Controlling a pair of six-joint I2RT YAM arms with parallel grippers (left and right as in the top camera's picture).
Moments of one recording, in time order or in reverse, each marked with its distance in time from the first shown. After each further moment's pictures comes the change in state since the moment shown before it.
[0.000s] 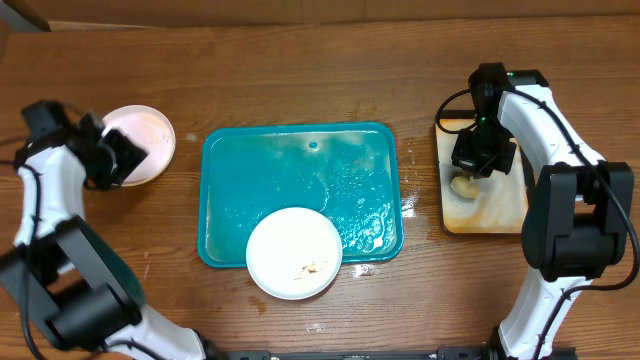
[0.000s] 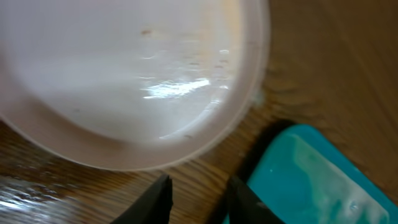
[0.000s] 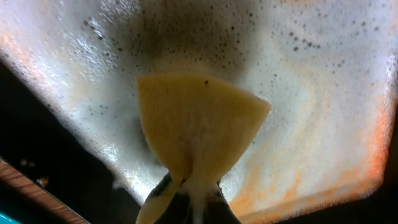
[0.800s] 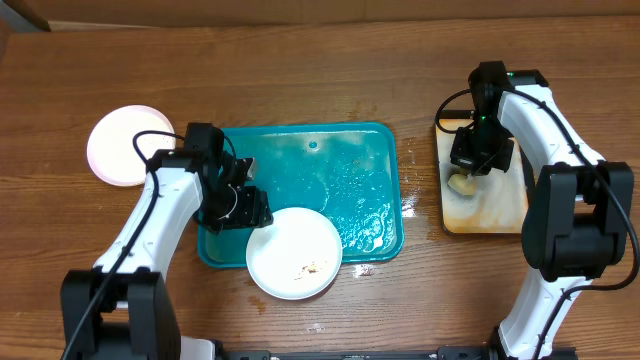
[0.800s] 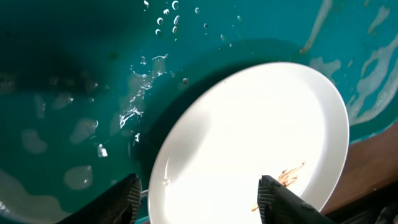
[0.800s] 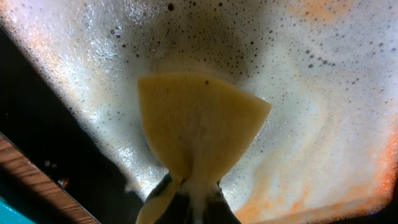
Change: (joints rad) left arm -0.561 -0.245 -0.328 -0.261 -0.029 0.240; right arm 0.000 0.000 0.000 0.029 -0.023 -0.039
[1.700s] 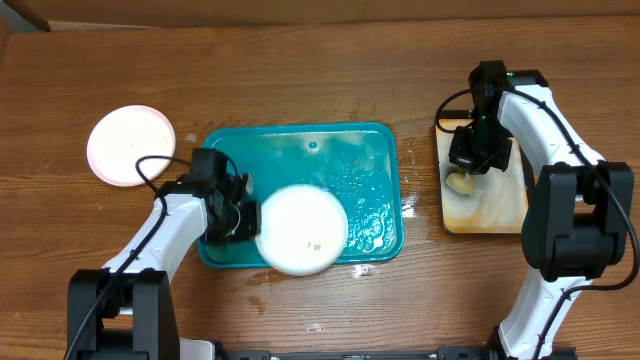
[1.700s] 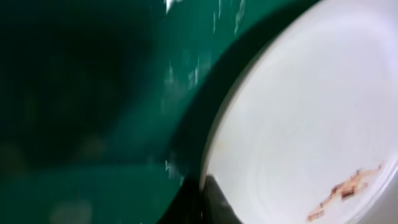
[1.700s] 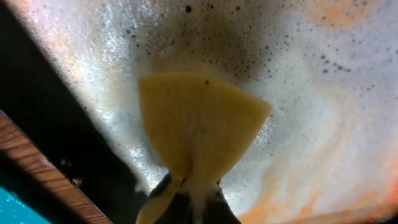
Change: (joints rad) left arm 0.000 -0.025 -0.229 0.324 -0.042 -0.140; right arm 0.000 0.000 0.000 0.015 -0.025 -0.016
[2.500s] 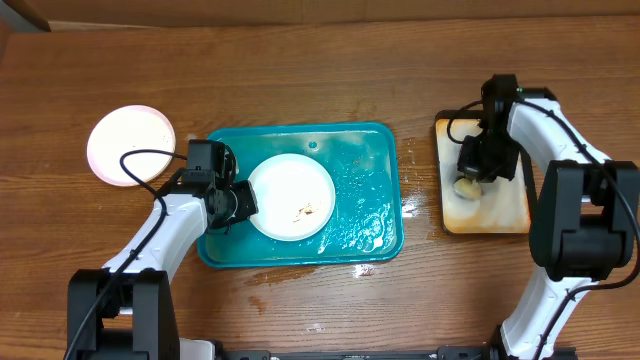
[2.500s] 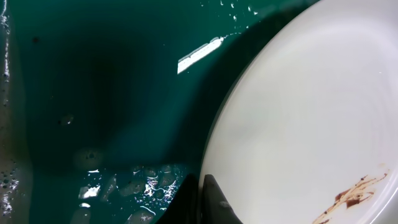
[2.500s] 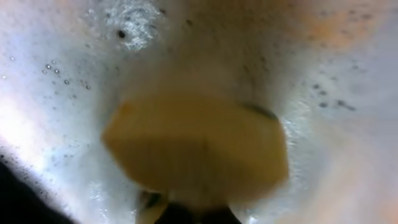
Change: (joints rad) left arm 0.000 0.000 -0.001 0.177 -0.138 -0.198; right arm -0.059 -0.002 -0.141 0.168 -0.014 -0.054
